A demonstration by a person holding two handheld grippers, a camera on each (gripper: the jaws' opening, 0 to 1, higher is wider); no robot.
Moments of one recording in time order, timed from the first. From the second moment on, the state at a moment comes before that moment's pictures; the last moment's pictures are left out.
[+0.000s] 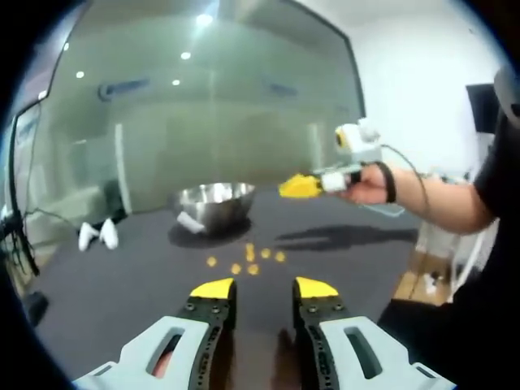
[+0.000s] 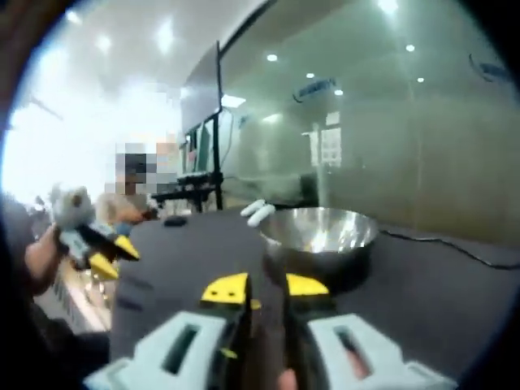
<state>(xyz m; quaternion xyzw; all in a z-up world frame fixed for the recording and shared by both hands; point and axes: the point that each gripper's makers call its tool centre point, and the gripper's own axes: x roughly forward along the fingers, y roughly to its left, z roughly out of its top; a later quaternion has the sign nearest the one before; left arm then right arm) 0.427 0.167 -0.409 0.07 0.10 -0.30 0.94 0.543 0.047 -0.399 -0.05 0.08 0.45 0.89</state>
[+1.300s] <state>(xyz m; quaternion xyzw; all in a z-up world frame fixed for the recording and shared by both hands) 0.424 0.180 -0.424 0.07 0.12 -0.29 0.95 0.526 0.098 -0.478 -0.14 0.16 0.52 0.83</state>
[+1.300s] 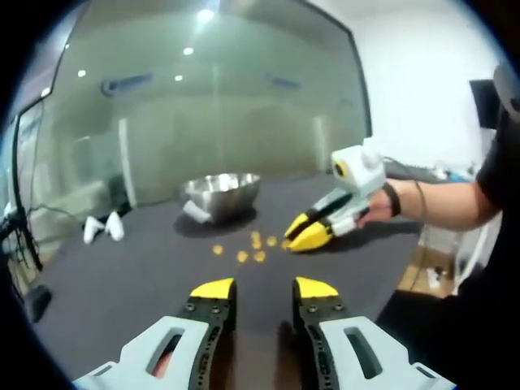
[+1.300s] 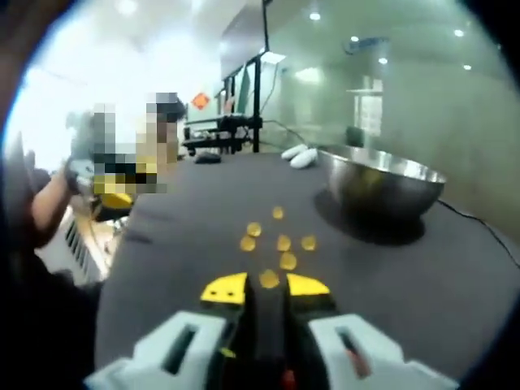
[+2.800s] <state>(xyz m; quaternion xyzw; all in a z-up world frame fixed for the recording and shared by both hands) 0.423 0.182 -0.417 0.06 0.11 -0.30 0.95 0.557 0.088 -0.394 -0.06 0.07 0.47 0.88</state>
